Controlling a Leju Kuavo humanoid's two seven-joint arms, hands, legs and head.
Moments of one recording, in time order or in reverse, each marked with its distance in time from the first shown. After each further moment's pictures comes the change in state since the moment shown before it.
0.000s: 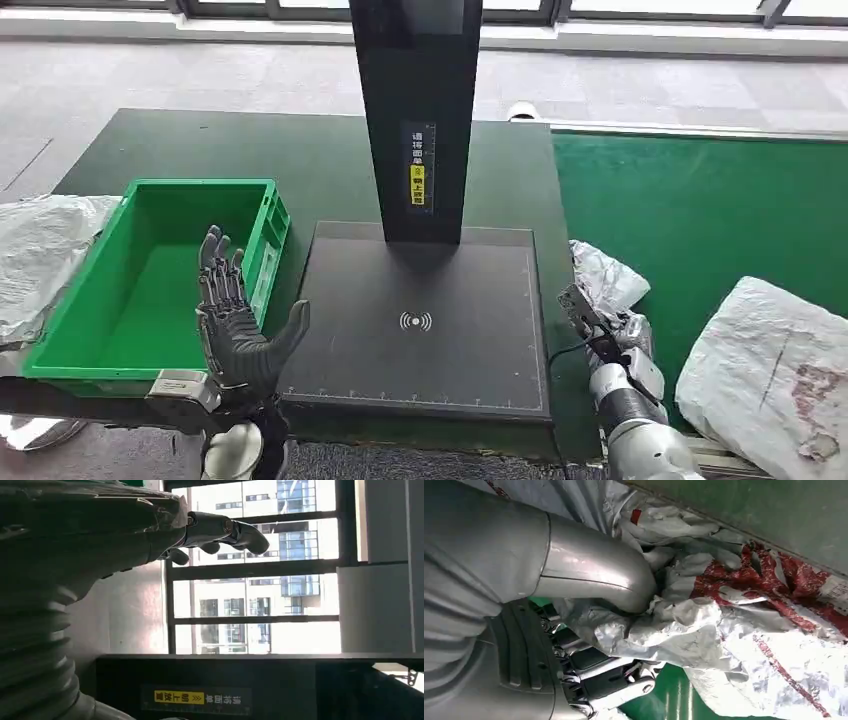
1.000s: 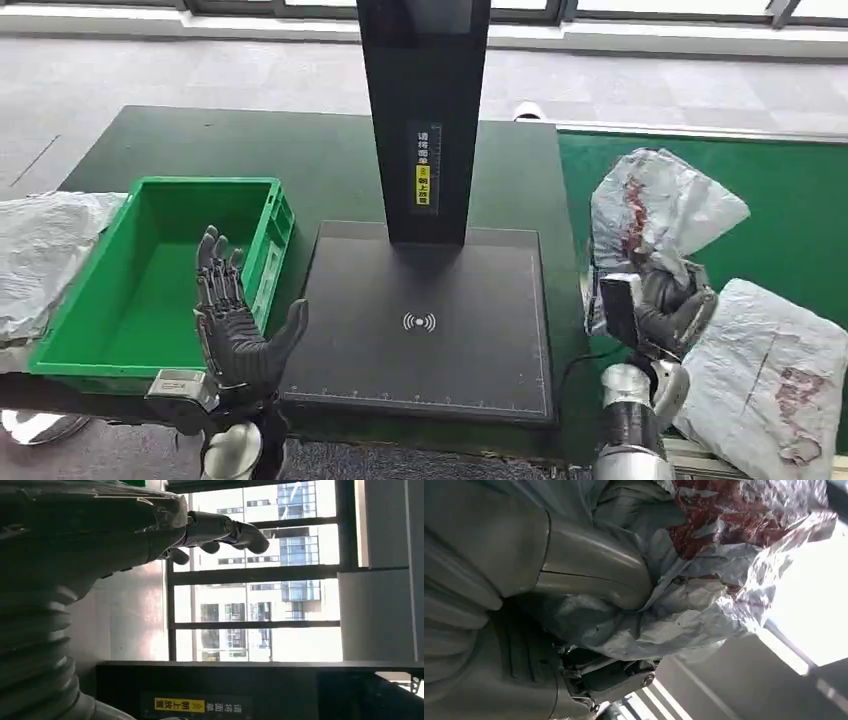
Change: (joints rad) left arm 0.000 0.000 0.000 0.000 0.001 -0.018 0.000; right arm 0.217 0.173 0.111 -0.618 -0.705 -0.442 -0.774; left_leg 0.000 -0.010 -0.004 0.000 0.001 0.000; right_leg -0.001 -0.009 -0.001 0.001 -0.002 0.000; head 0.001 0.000
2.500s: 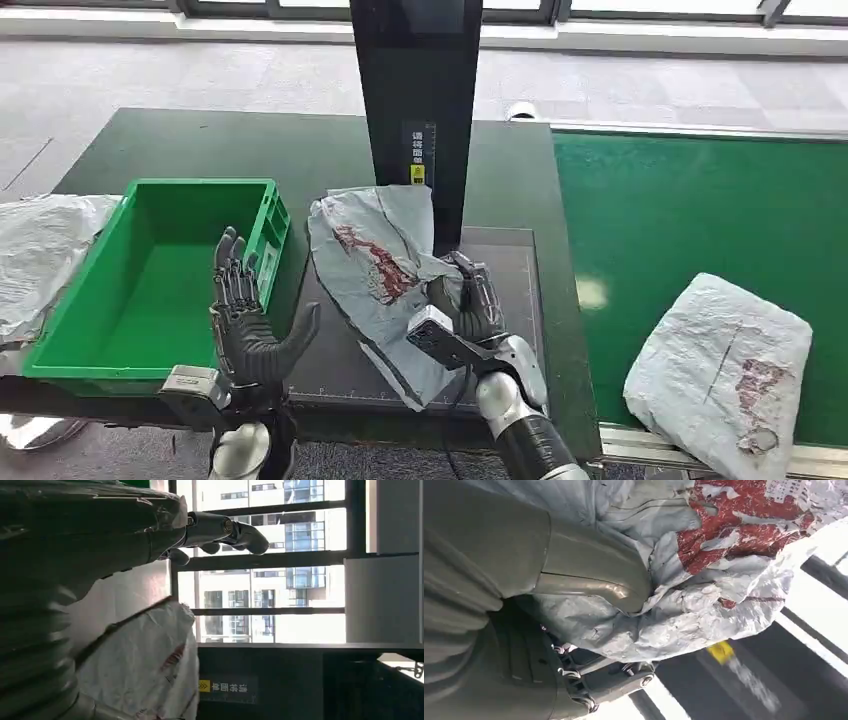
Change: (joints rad) left arm -0.010 0.001 -0.029 0.037 0.015 0.017 0.000; right arm 0.045 0.035 0.794 0.138 -0.046 0.381 0.129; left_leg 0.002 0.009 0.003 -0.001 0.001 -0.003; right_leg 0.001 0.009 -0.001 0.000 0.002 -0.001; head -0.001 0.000
